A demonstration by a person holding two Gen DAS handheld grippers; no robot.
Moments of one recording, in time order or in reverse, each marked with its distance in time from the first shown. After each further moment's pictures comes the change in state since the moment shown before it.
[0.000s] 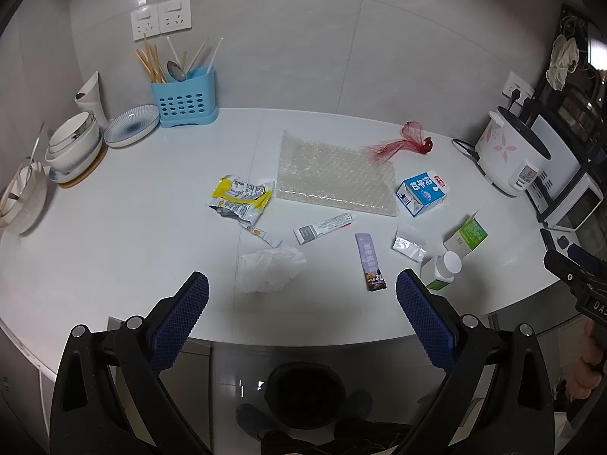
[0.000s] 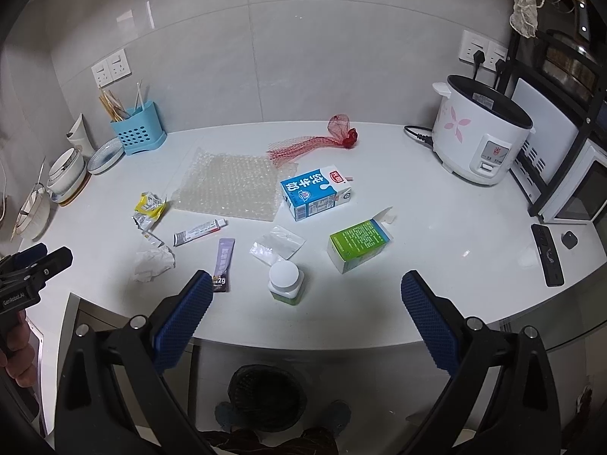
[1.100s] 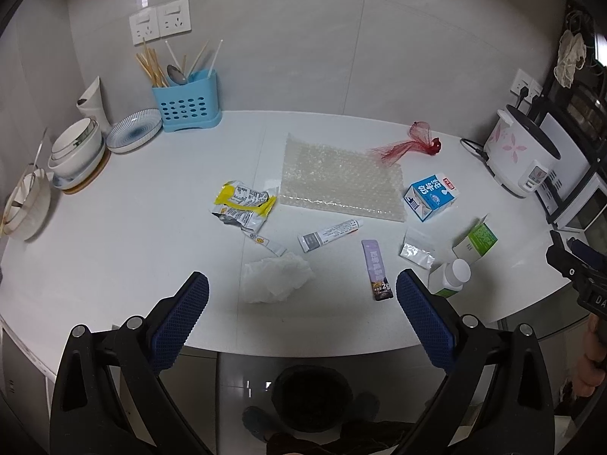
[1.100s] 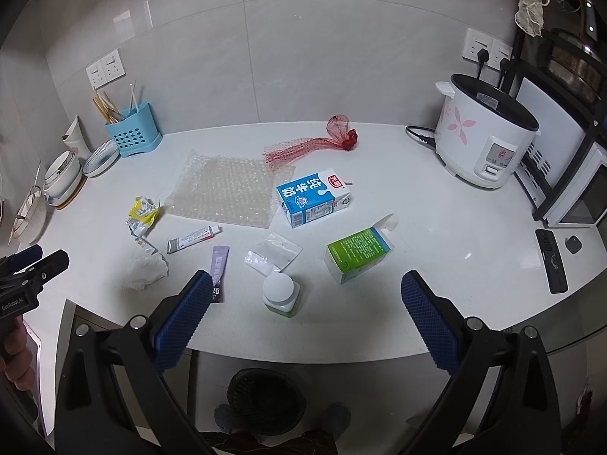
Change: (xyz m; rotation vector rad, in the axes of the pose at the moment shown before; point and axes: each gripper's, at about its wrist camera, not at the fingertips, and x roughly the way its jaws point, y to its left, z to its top) left arm 0.012 -0.005 0.013 0.008 0.005 0.035; right arm 0.019 -0.003 0.012 -0.001 0.002 -0.002
